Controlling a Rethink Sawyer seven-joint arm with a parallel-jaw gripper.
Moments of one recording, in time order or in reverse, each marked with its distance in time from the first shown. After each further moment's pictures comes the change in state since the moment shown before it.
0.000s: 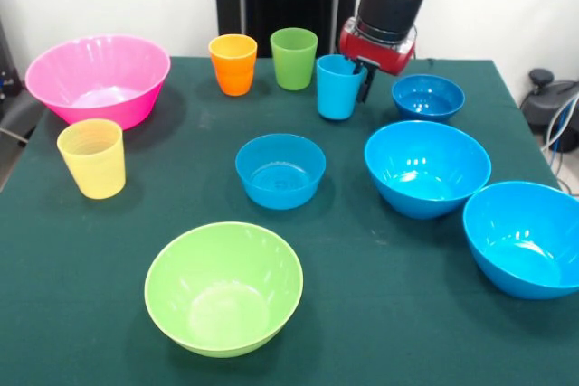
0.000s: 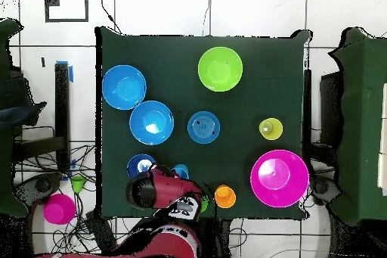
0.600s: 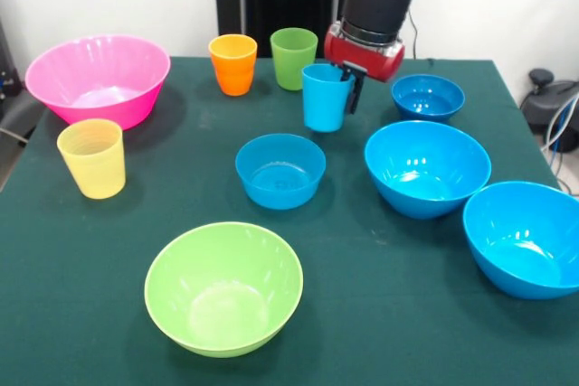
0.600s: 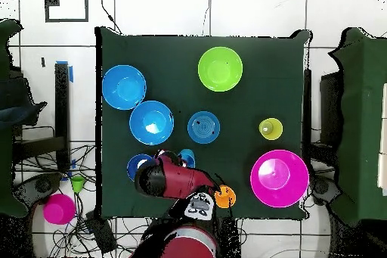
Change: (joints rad) arm -0.066 -0.055 0.006 -0.065 -0.001 0.013 0.000
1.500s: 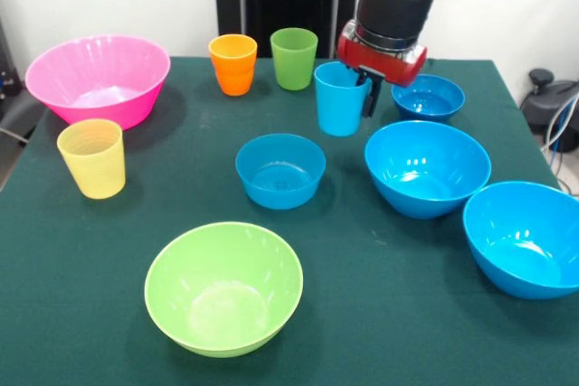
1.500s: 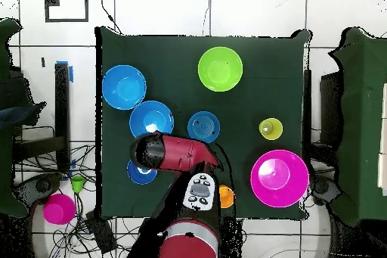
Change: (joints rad) arm -0.002 -0.023 0.011 -0.184 -0.001 0.348 0.000
